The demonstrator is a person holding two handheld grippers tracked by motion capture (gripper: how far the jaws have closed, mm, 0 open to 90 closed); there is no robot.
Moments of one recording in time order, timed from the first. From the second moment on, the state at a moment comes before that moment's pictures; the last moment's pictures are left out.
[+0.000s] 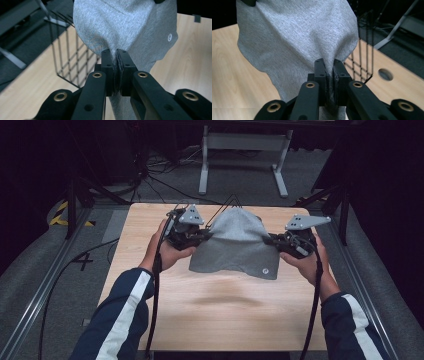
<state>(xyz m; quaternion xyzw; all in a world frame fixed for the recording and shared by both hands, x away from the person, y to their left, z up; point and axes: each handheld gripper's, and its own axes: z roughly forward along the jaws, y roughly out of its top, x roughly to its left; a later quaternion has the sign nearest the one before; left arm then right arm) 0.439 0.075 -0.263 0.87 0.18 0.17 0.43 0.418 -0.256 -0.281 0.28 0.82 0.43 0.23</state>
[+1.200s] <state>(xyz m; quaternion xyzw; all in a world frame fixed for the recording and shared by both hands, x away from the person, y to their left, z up) 0.531 0.059 -0.218 0.82 0.26 0.22 0.46 0.509 -0.255 -0.205 0.31 0.76 0.48 0.31</state>
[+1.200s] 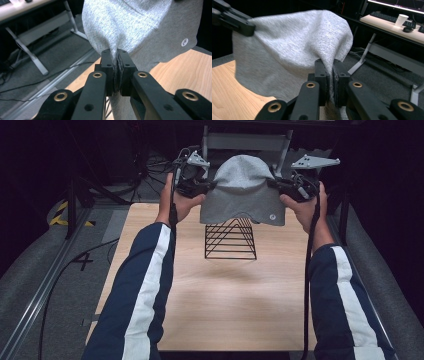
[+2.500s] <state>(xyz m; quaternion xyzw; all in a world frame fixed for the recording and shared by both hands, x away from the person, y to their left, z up) 0.513 0.074 -0.265 0.83 0.24 0.17 0.47 0.494 -0.253 -0.257 0.29 0.80 0.46 0.27</state>
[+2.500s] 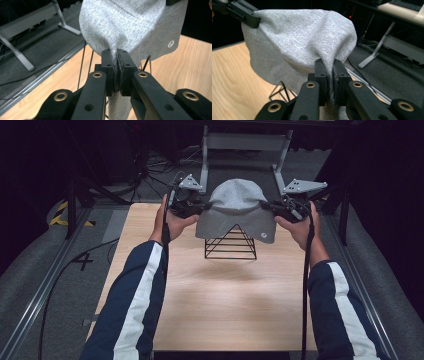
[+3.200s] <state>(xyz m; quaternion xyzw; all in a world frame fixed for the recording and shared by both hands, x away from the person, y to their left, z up) 0.509 0.064 -0.333 0.85 0.26 0.15 0.44 0.493 -0.253 -0.327 0.30 0.82 0.42 0.23</state>
